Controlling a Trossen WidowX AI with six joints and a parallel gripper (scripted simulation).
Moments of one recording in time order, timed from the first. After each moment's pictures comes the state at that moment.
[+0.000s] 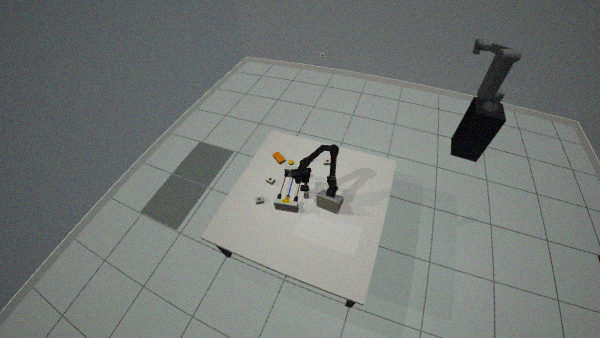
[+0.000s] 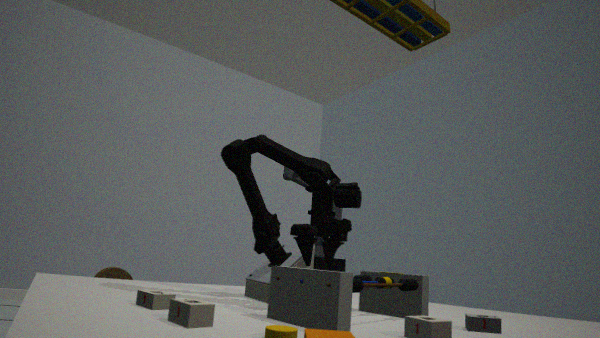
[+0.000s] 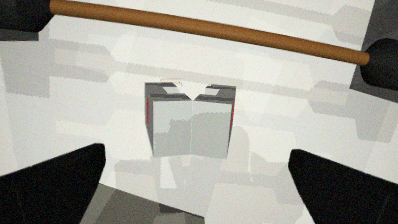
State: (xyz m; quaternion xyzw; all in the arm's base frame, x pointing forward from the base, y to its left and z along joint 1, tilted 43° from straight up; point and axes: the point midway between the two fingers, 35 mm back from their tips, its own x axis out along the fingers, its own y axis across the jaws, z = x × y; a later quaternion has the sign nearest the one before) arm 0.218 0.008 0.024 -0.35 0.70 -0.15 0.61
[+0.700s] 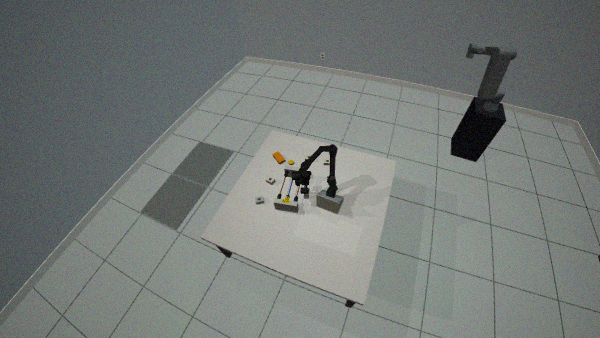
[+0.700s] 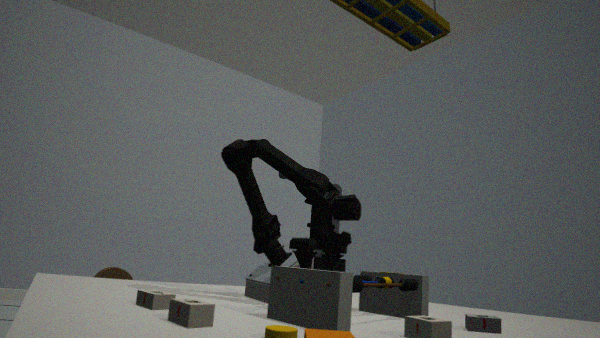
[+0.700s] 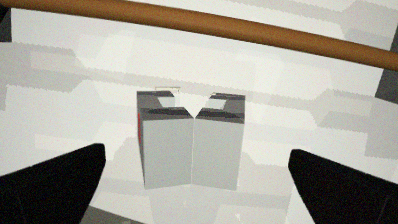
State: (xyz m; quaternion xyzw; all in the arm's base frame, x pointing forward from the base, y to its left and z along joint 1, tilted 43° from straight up) arm 0.218 -0.016 -0.001 -0.35 0.70 -0.15 0.61
